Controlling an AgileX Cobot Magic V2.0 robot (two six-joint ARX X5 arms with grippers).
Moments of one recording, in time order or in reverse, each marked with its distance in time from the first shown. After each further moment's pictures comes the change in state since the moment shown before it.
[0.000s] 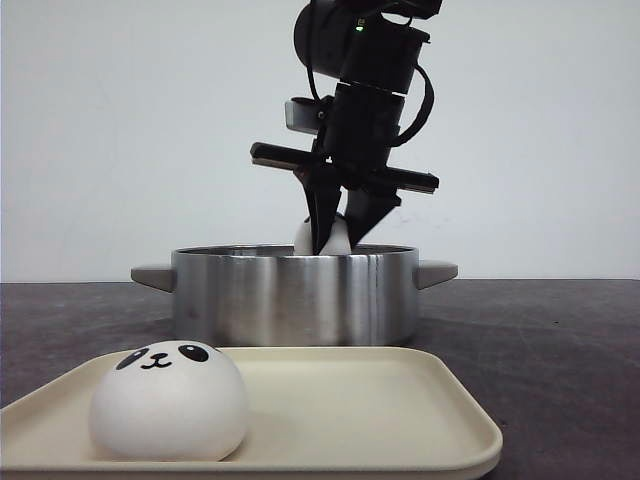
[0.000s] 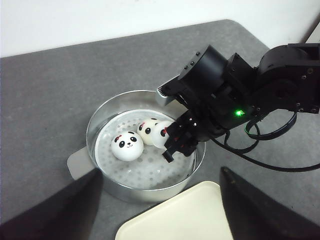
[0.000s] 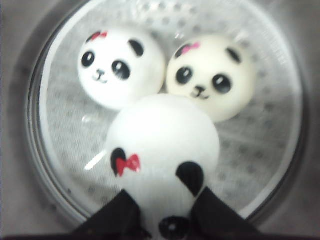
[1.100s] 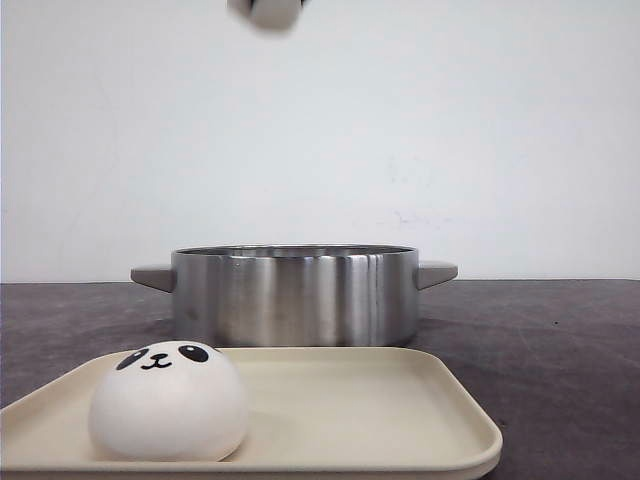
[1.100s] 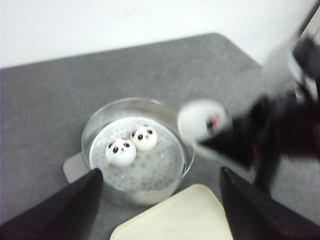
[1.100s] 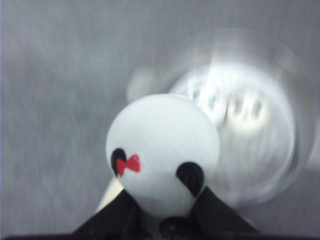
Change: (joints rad) left arm 0.000 -0.091 0.000 -0.011 0.027 0.000; right arm 0.306 -0.443 -0.027 0.013 0.337 0.126
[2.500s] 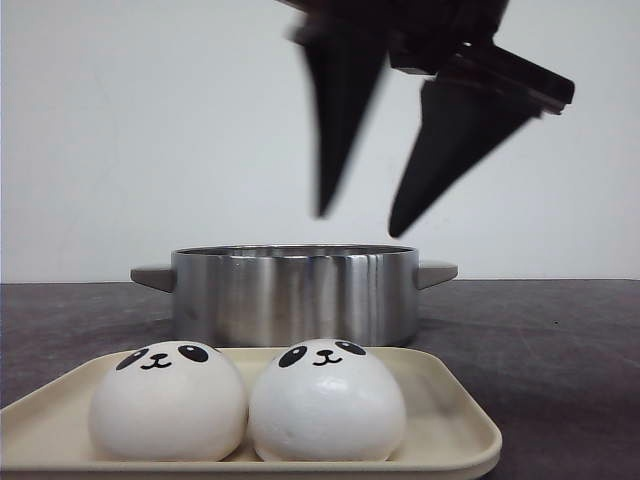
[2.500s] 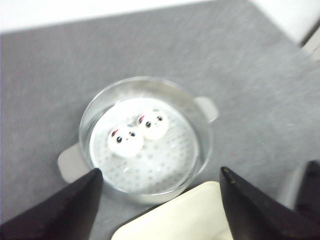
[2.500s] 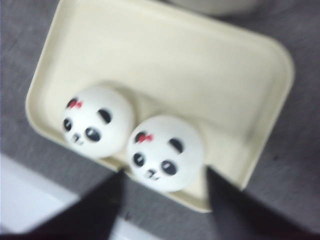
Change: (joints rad) left arm 0.016 0.175 0.000 0.061 0.001 -0.007; right arm 0.081 -0.115 -0.505 -0.066 -0.306 0.214
